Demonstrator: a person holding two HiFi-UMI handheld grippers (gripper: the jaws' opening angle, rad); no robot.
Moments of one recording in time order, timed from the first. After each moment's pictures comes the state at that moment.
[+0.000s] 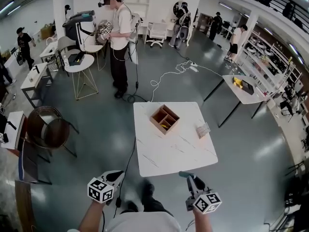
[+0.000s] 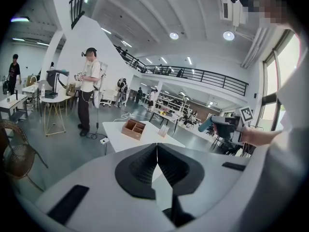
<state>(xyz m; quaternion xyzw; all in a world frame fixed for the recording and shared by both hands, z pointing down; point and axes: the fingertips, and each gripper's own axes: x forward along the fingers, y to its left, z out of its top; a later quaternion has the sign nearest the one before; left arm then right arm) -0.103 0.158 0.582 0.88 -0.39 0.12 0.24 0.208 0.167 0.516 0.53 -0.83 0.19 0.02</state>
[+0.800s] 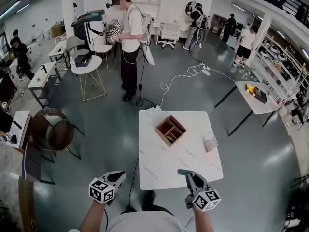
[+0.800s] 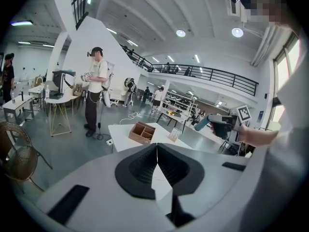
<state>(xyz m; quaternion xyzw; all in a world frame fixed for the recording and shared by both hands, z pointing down) -0.093 0.058 0.588 0.86 -0.43 0.13 0.25 0.207 0.026 0.533 0.48 -0.85 0.21 0.02</state>
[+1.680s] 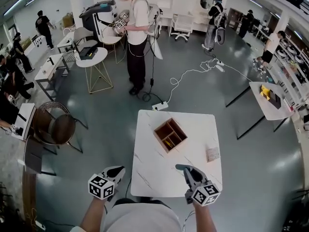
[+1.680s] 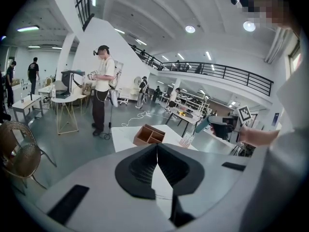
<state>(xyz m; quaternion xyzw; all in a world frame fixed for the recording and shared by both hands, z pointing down) -0.039 -0.050 0.600 0.82 -0.48 0.14 0.27 0.246 -0.114 0.567 0.40 -0.88 0.23 0.05</state>
